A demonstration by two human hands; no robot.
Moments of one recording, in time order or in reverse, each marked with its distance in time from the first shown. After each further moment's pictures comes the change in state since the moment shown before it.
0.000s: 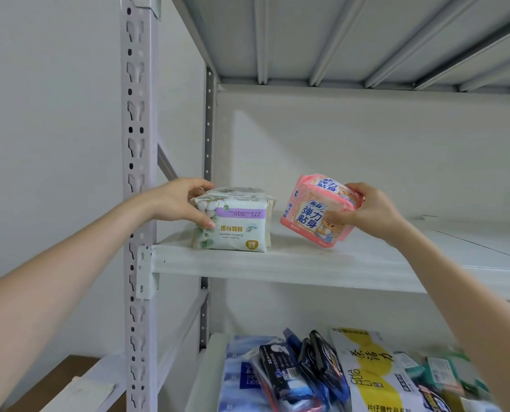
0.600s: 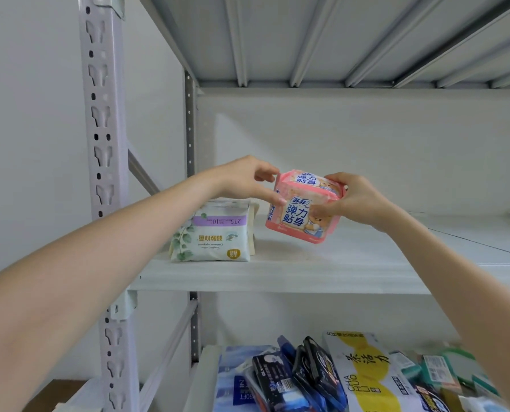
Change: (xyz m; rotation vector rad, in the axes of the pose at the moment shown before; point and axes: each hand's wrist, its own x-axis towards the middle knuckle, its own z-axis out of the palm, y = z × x) left_hand 0.066 0.116 0.039 0.065 -0.103 0.284; right_hand 0.019 -0.008 -0.013 0.001 -0.077 -0.007
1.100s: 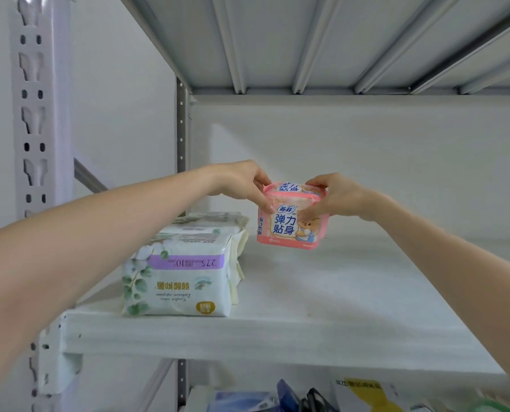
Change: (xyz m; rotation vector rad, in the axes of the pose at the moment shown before) left_hand 0.108 -0.039 -0.010 0.046 -0.083 -0.116; right_hand 0.119 0.018 0.004 -0.139 -0.181 -0.007
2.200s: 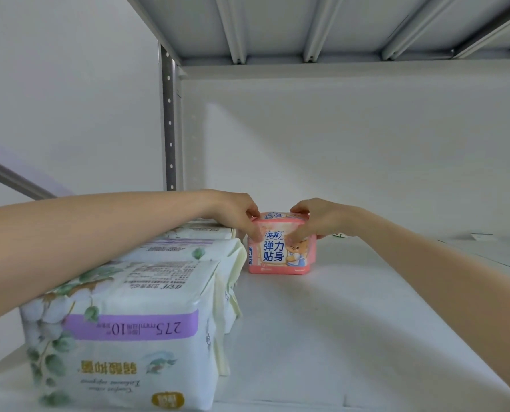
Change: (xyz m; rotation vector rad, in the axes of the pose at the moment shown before) left_hand 0.089 -0.082 0.038 0.297 -0.198 -0.161; right_hand 0.106 0.057 0.062 -0.082 -0.290 0.127
